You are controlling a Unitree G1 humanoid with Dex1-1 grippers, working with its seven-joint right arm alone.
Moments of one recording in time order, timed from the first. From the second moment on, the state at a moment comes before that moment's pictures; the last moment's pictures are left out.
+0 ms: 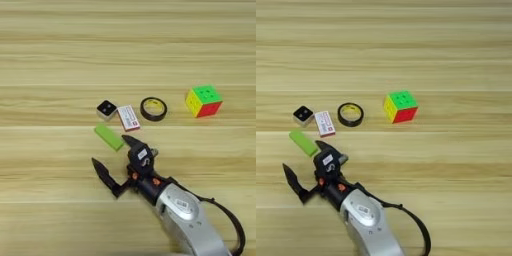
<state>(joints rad) 0.20 -0.07 0.35 -0.06 0.04 -0.01 0.40</state>
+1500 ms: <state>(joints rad) 0.10 -0.04 0.34 0.06 0.02 0.00 0.38</state>
